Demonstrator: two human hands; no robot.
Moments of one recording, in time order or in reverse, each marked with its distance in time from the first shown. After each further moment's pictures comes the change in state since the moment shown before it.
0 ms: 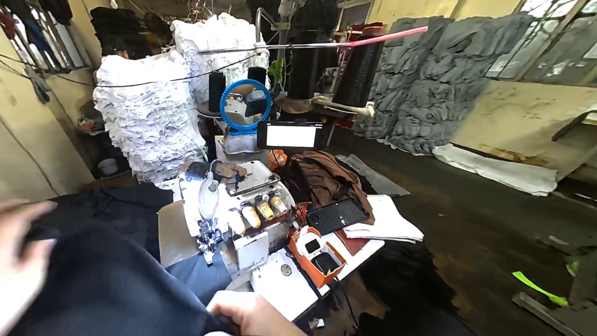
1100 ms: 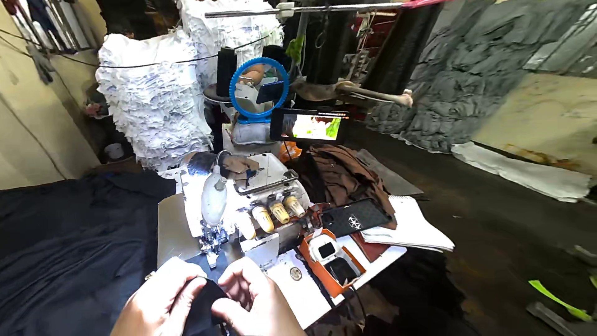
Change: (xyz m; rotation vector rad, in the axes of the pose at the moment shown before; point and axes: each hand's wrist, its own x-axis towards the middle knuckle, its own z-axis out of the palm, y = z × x) left_hand -0.032 0.019 0.131 -0.463 -0.046 0.456; right_hand 0.015 0.030 0.004 0.116 0.337 0.171
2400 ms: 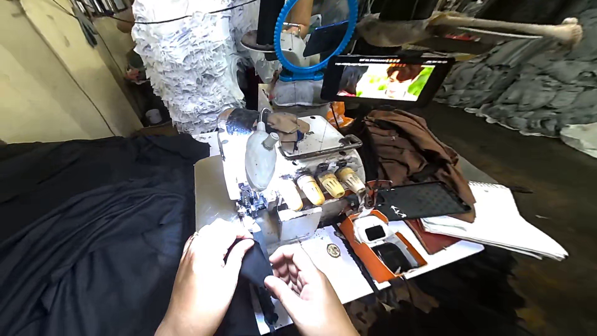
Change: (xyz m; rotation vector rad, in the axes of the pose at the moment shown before) left_hand -0.013 -0.013 0.044 0.174 0.187 -0.214; right_hand -0.025 0.041 0.001 -0.006 0.056 0.104
